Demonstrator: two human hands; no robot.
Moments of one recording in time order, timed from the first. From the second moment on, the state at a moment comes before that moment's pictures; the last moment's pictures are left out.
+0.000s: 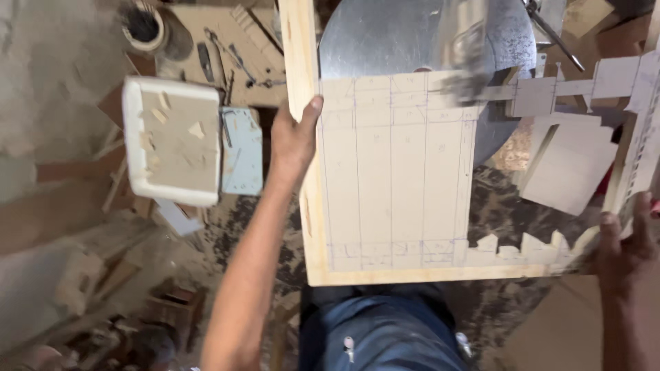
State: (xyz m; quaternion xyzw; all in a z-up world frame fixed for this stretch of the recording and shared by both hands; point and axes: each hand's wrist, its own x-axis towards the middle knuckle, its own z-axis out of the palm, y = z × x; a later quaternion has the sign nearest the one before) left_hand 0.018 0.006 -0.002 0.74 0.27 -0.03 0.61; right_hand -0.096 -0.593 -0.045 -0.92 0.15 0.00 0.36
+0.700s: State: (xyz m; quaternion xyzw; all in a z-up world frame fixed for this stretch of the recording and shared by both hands) left_hand 0.020 0.001 -0.008 0.68 0.30 -0.03 0.67; right_hand -0.091 -0.624 -0.076 -0.95 0.04 -0.01 0.31
